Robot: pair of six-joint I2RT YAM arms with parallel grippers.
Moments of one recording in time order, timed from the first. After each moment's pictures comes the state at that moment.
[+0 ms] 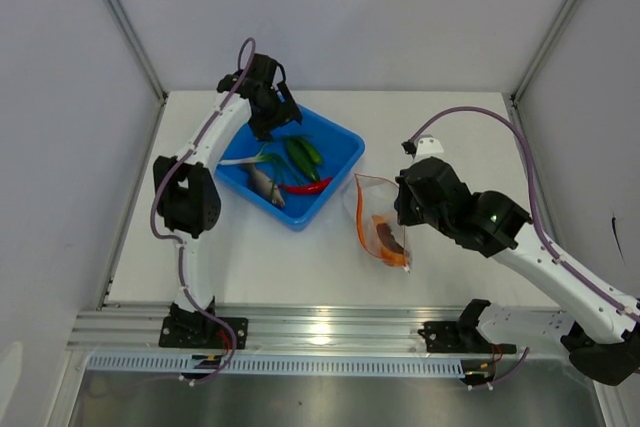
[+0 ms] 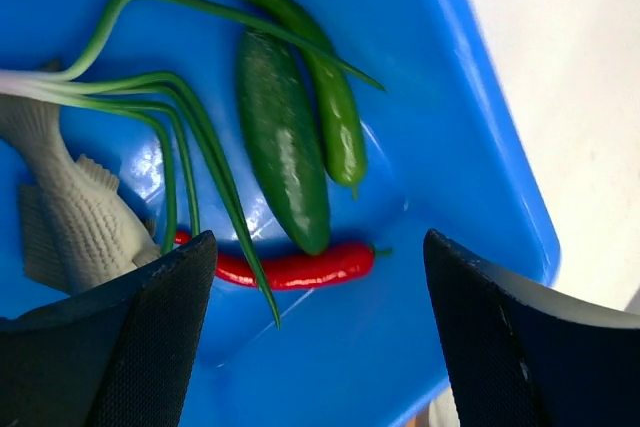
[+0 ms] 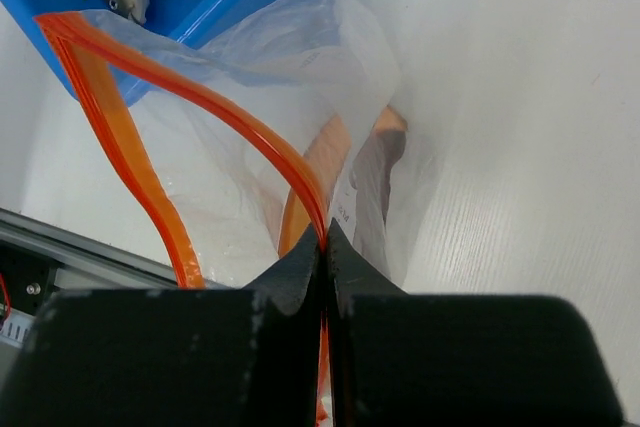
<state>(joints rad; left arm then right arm) -0.29 2.07 2.02 -0.93 0.03 -0.73 0.88 1.06 1.26 -0.92 0.36 0.52</state>
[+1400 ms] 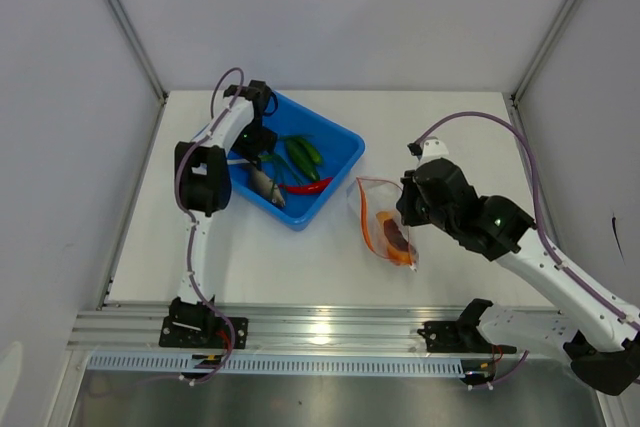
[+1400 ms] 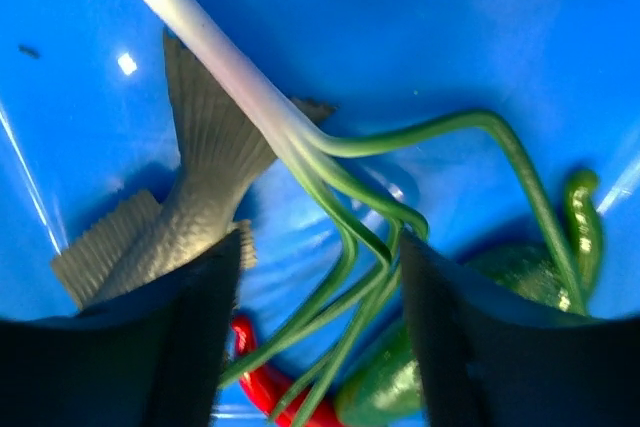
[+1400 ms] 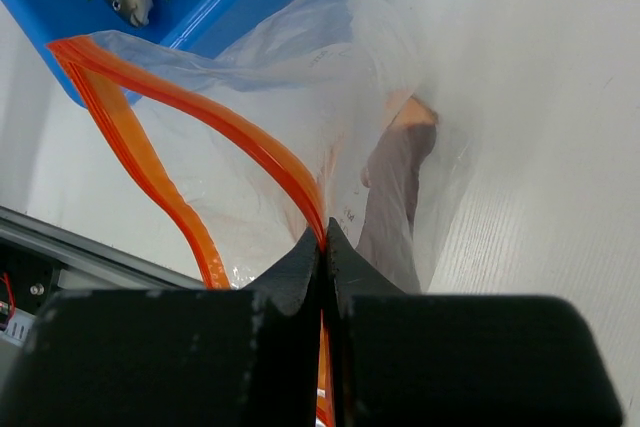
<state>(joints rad) -0.20 2.41 2.19 -1.24 -0.18 -1.28 0.82 1.01 1.18 -0.85 0.29 0.49</state>
